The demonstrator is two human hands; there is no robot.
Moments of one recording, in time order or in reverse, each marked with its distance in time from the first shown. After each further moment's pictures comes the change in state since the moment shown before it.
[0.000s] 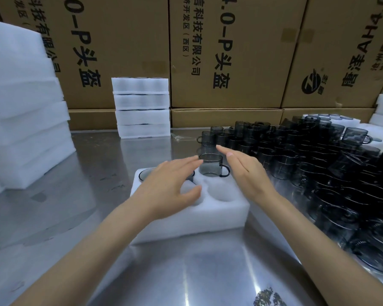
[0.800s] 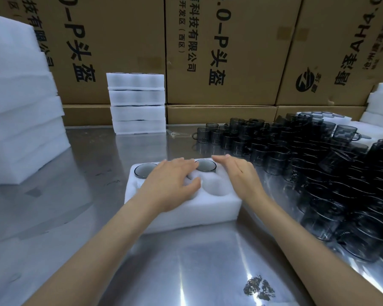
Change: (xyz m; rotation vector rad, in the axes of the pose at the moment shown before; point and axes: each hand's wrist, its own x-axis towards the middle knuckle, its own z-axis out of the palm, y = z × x) left_hand 0.012 0.007 0.016 0.016 -0.019 -0.081; right_hand -0.012 0.003 0.007 0.015 0.019 0.184
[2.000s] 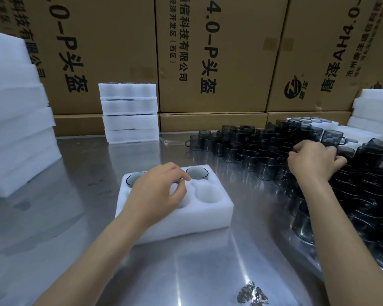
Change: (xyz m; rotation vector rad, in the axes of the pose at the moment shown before) left_hand -0.017 0.009 -0.008 -0.145 0.305 0.070; right_hand 0.023 0.028 -0.117 -0.752 0.536 0.474
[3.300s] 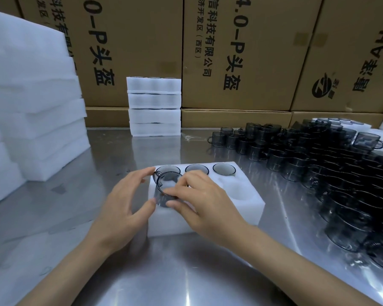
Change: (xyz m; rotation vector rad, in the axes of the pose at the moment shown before) left_hand -0.075 -0.057 -0.051 -0.259 0.105 -0.165; right_hand -0.194 -0.112 0.002 0.756 -0.252 -1.240
